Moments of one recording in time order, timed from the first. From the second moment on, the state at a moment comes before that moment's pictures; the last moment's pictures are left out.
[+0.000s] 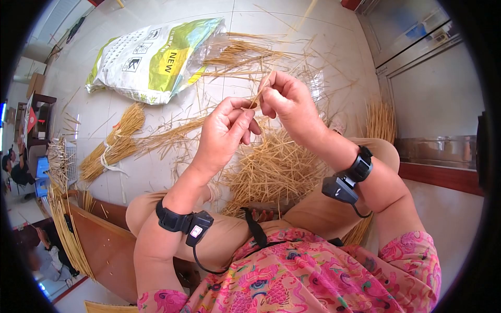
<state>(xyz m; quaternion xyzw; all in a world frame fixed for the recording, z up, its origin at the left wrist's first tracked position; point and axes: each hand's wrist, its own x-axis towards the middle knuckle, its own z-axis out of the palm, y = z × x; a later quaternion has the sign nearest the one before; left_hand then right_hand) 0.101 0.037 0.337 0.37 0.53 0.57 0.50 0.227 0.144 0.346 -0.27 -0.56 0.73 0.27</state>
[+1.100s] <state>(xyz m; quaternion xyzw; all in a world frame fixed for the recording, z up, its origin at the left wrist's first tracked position) 0.094 0.037 0.334 0.42 0.57 0.57 0.43 0.228 0.142 0.350 -0.25 -0.59 0.72 0.26</state>
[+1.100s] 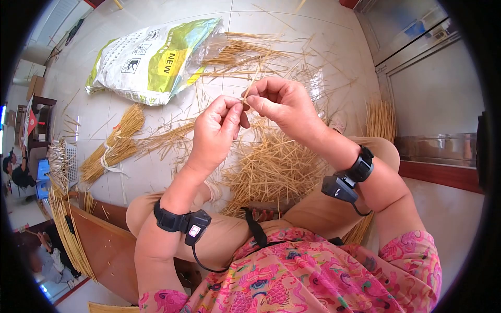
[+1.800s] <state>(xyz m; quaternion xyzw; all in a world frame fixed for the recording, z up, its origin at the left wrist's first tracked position) 0.096 0.036 0.333 0.44 0.53 0.55 0.47 0.229 0.139 0.341 -0.25 -0.41 0.86 0.17</state>
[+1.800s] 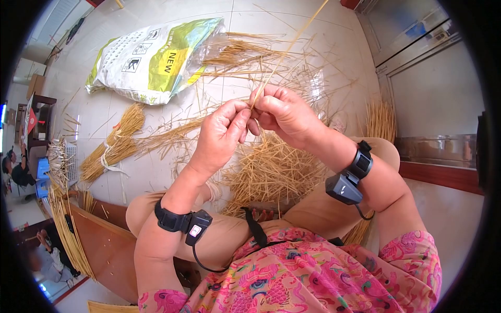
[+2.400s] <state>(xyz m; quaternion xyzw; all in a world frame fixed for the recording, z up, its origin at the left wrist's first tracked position) 0.096 0.035 0.329 0.44 0.59 0.55 0.39 0.229 0.139 0.344 -0.28 -0.46 0.81 0.21</state>
